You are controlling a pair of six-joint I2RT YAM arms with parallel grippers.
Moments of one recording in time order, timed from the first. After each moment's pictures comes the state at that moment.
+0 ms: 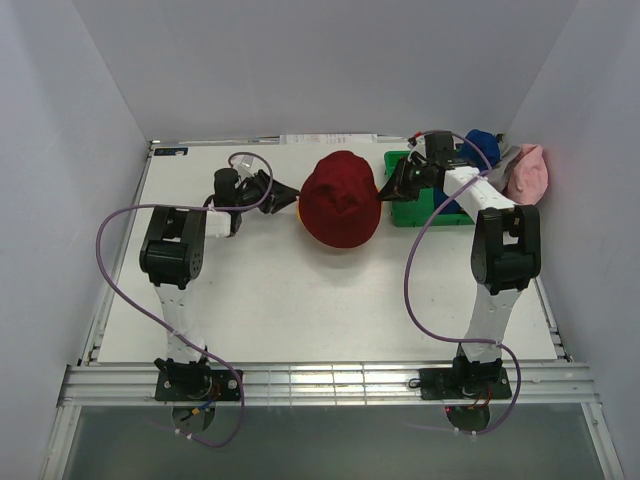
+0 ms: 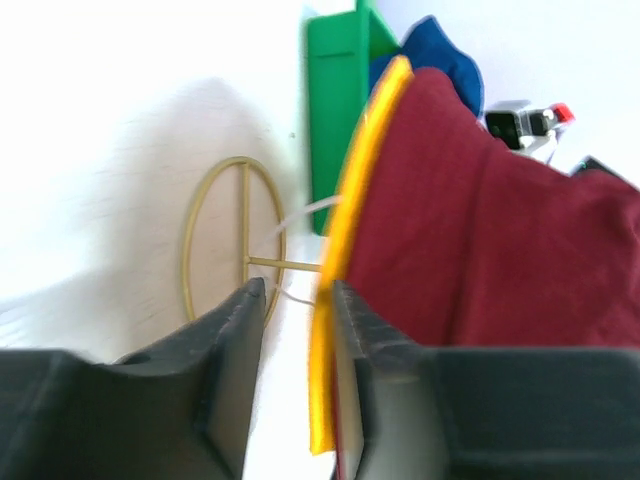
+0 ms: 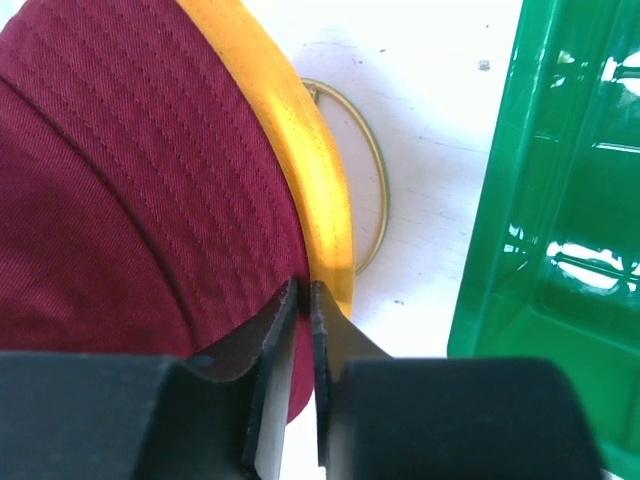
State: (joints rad) left arm -0.16 2.08 1.13 0.68 0.75 -1.11; right arm 0.16 1.97 1.53 -0.45 -0.61 0.43
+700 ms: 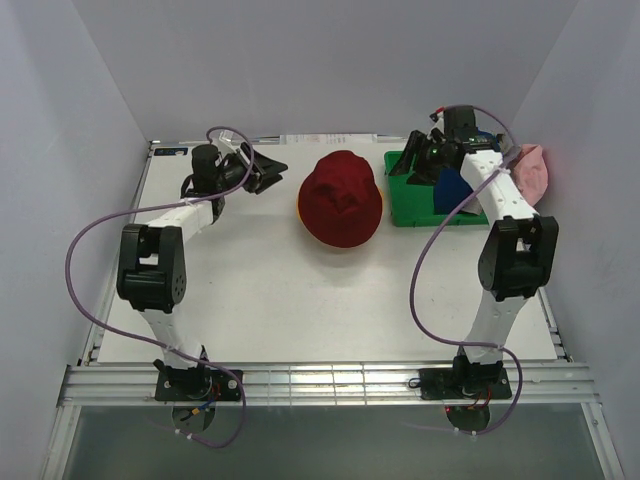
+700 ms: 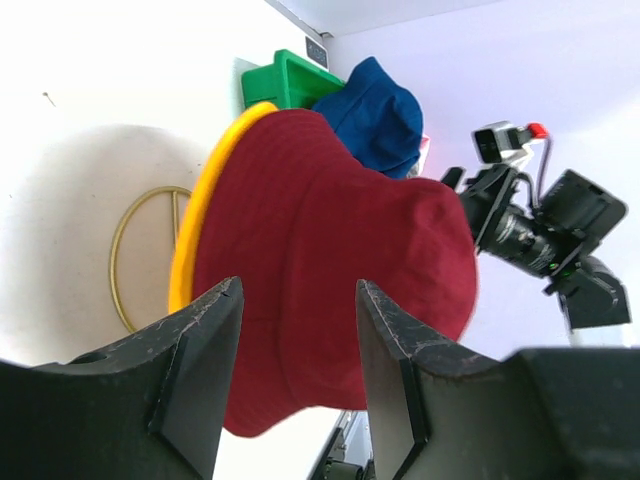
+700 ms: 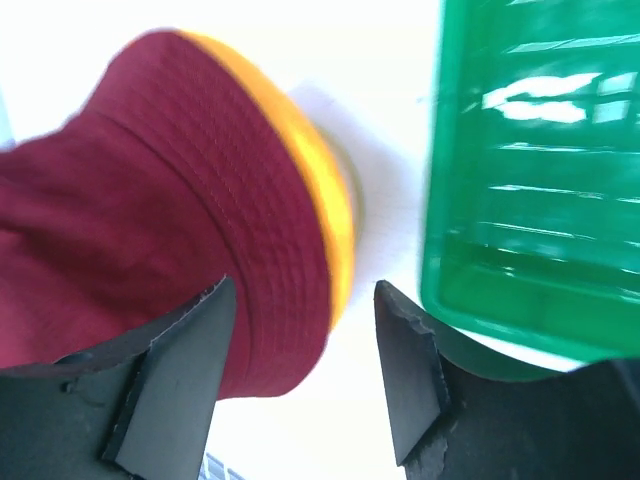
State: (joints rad) left arm -0.10 1.86 1.20 0.41 0.73 -1.05; right arm 0.13 1.91 1.71 -0.67 -0.47 0.41
